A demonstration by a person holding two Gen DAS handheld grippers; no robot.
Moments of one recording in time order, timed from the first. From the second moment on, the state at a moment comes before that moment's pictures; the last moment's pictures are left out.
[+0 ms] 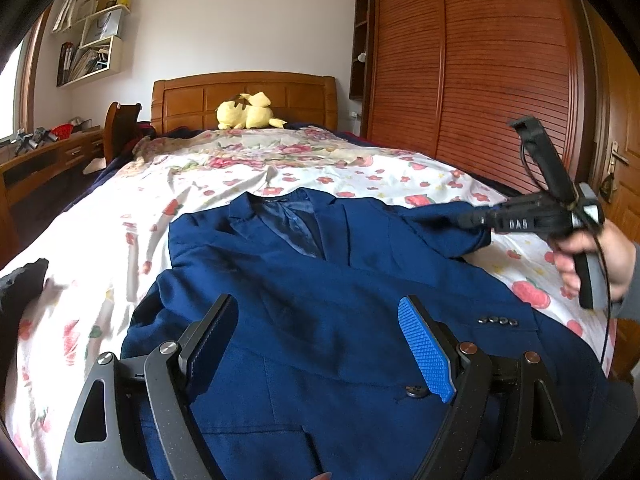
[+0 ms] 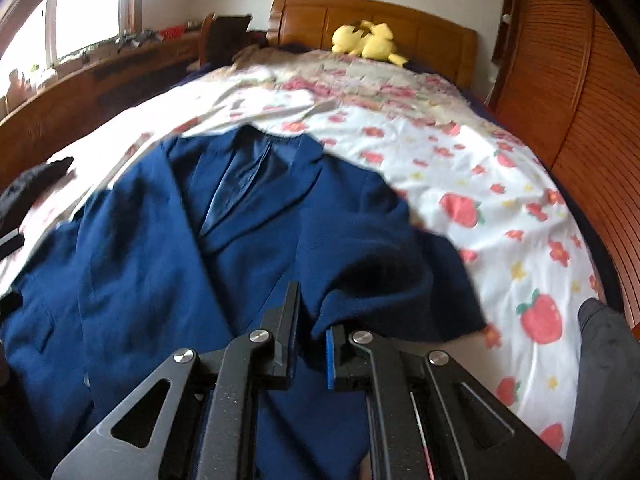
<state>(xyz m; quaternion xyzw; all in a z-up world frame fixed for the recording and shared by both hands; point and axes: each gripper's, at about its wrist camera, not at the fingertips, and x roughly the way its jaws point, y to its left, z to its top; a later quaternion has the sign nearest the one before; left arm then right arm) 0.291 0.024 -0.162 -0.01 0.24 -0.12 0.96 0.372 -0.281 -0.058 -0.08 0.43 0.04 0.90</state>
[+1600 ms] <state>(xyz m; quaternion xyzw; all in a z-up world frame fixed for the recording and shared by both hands) 0.295 0.020 -0.164 0.00 0.25 -0.12 0.96 0.405 -0.434 -0.140 0.10 0.50 -0.11 0.85</state>
